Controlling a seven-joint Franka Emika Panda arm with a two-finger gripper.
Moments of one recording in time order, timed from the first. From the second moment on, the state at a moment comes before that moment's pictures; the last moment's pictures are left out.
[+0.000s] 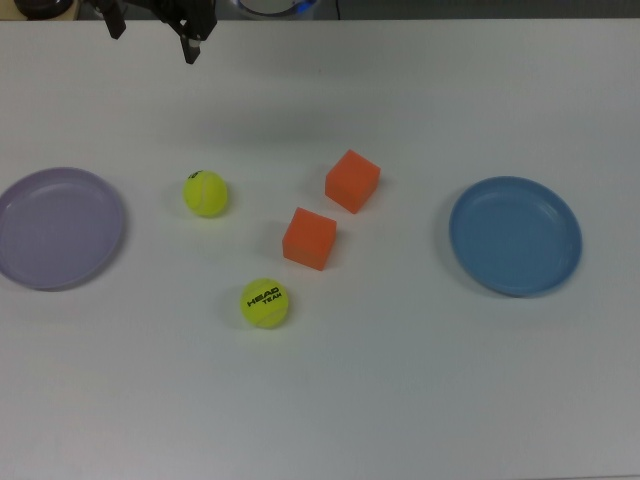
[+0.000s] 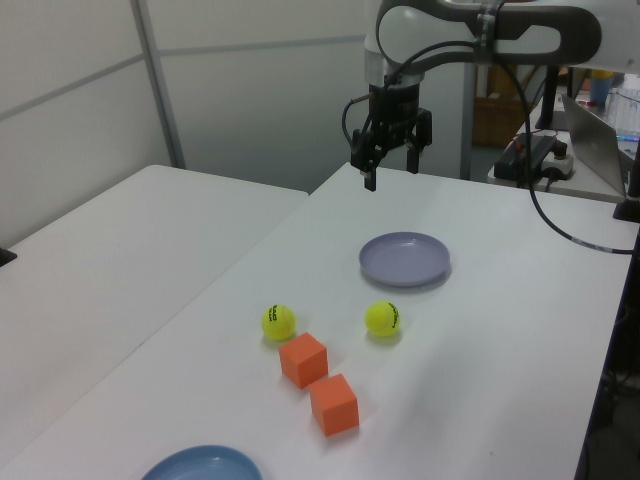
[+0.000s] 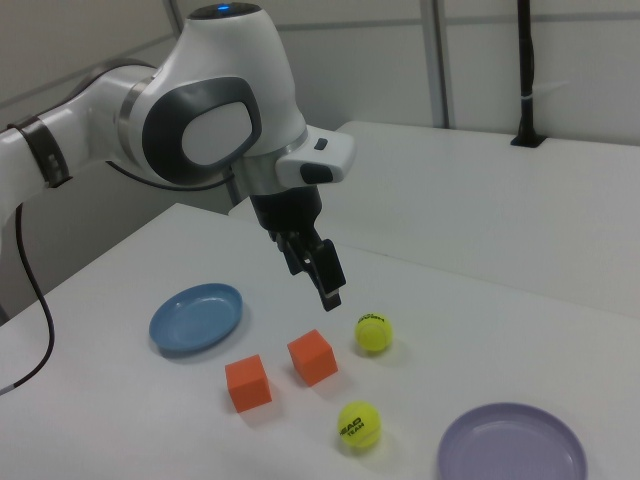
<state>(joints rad) 0.06 0.04 -0.01 -1.56 0.00 1.65 0.24</state>
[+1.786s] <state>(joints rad) 0.15 0.40 0.17 -1.75 -0.04 2.17 0.52</state>
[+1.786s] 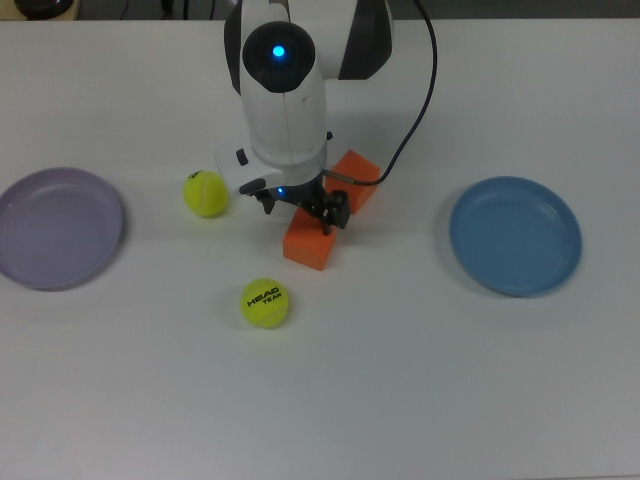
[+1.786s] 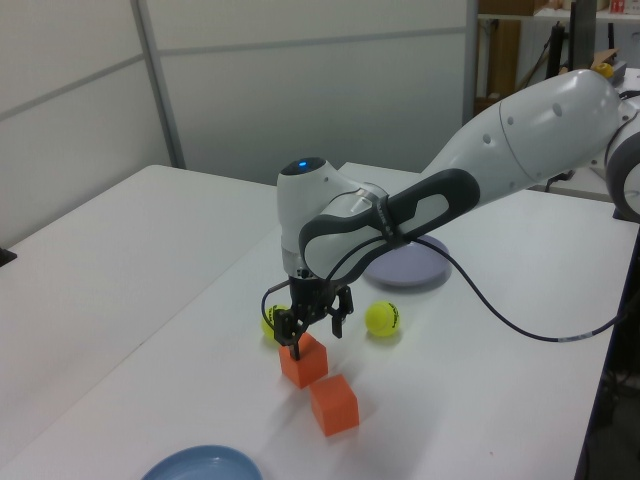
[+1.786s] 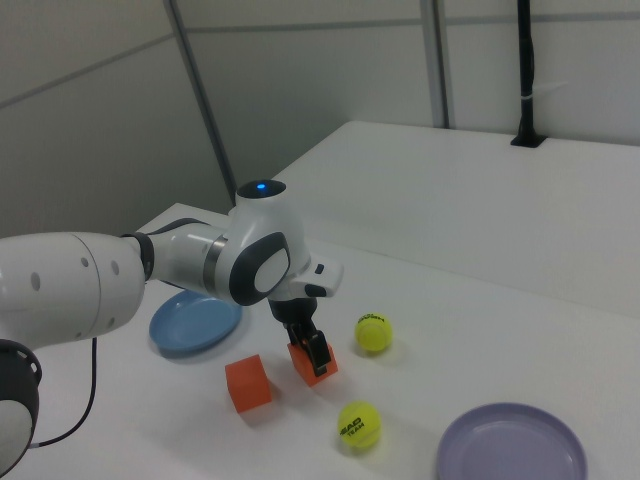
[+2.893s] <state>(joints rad) 0.18 0.42 0.17 -1.76 -0.07 2.27 0.54</state>
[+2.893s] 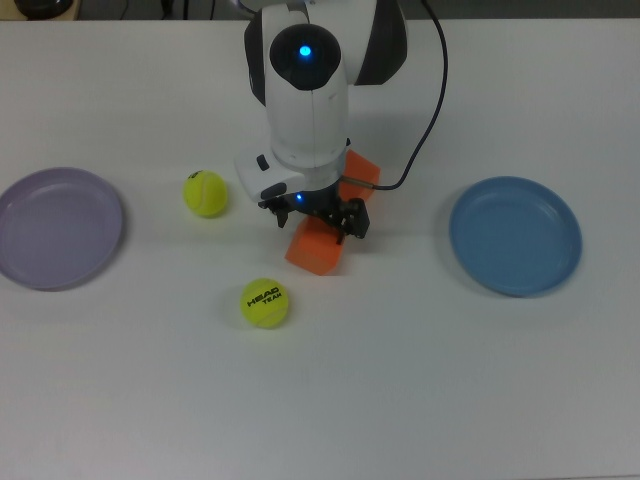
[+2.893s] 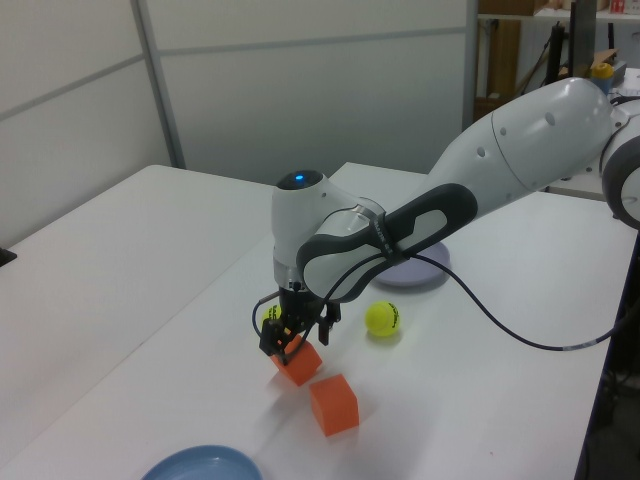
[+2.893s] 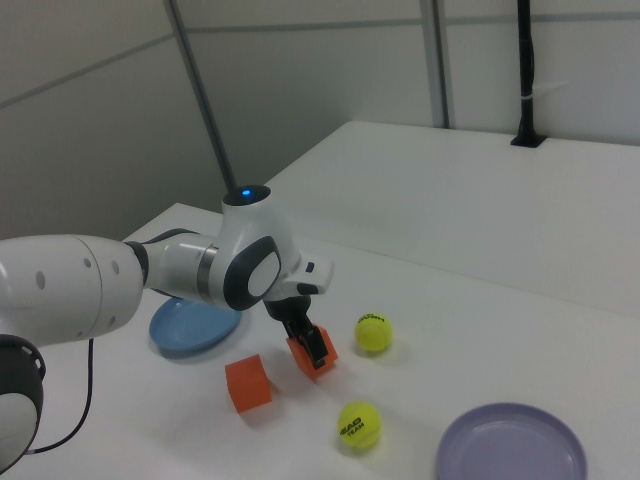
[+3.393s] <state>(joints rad) 0.16 0.42 0.16 -1.76 -0.09 2.29 0.54</state>
